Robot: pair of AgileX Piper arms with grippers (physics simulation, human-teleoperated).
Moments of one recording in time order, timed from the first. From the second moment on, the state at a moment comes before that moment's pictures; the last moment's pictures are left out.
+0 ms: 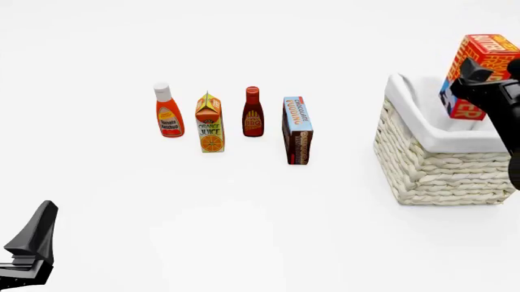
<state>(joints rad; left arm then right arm) 0.00 0.00 0.00 0.00 0.00 -0.18 1.37 -0.67 -0.71 0.12</state>
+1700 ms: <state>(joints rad) 0.00 0.00 0.00 0.00 0.00 -0.21 1.58 -0.77 -0.77 0.09</state>
